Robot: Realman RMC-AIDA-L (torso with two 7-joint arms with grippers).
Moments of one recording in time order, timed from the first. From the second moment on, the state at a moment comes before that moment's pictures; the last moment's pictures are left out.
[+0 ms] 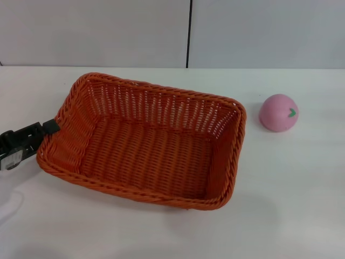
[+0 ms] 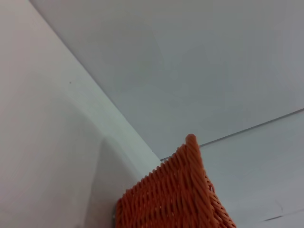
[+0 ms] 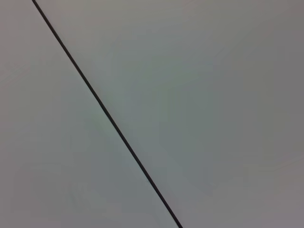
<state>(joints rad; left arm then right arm) -0.23 -2.06 0.46 0.66 1.91 1.60 -2.15 0.37 2.04 0.02 -0.19 -1.33 -1.30 0.99</state>
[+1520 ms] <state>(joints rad) -0.31 -2.06 0.28 0.49 1.58 1.63 -1.32 0.44 1.89 -0.40 -0.91 -2.03 -1.74 1.89</state>
